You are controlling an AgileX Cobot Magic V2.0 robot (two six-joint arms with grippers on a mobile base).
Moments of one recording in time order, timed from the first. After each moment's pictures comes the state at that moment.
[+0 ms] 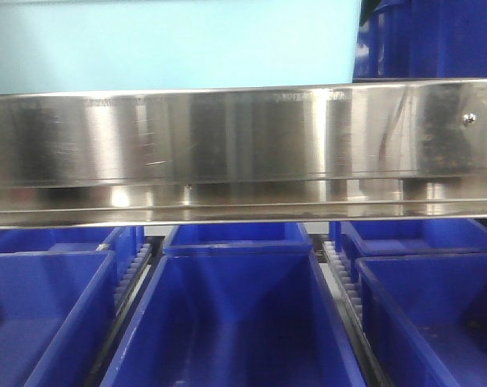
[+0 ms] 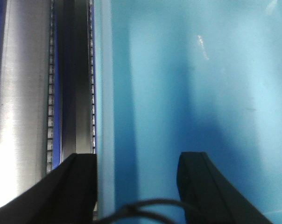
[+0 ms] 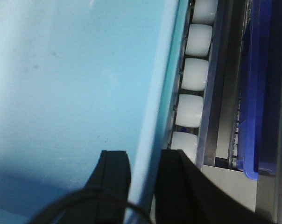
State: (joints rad) left arm -0.29 1.49 -1.43 -0.15 1.07 -0.12; right arm 0.52 1.69 -1.69 0.09 1.16 0.31
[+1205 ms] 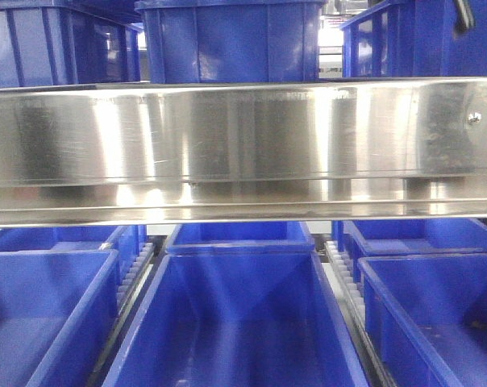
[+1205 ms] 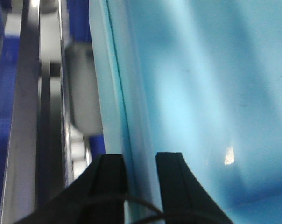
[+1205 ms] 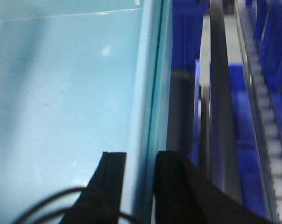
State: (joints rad) left arm -0.27 1.52 -1.95 -0.25 1.11 -0.07; right arm 0.50 1.65 -2.11 -0.09 1.09 0.31
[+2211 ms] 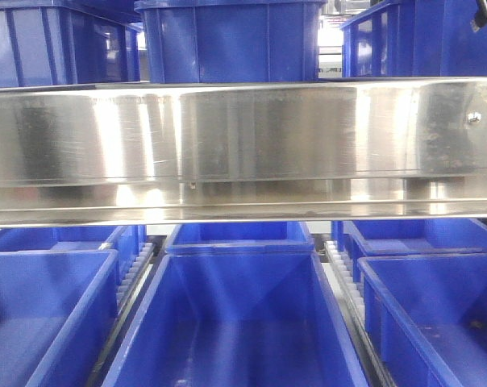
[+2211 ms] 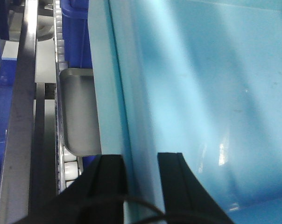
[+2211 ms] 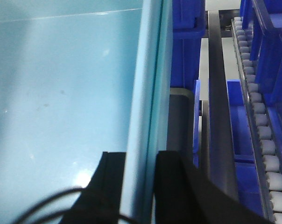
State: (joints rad) left arm -0.27 1.52 -1.96 -0.26 1.07 -0.07; right arm 0.50 1.65 -2.12 -0.10 1.07 0.31
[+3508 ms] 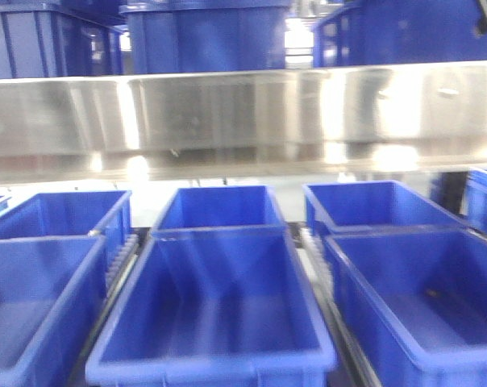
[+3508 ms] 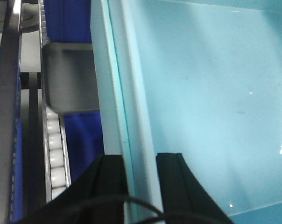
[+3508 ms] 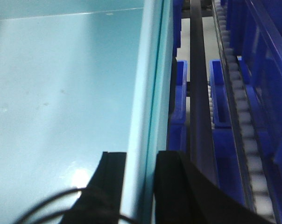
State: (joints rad) left arm -0.27 1.52 -1.96 -0.22 1.07 -0.07; right arm 0.50 1.65 -2.12 -0.09 1.08 0.32
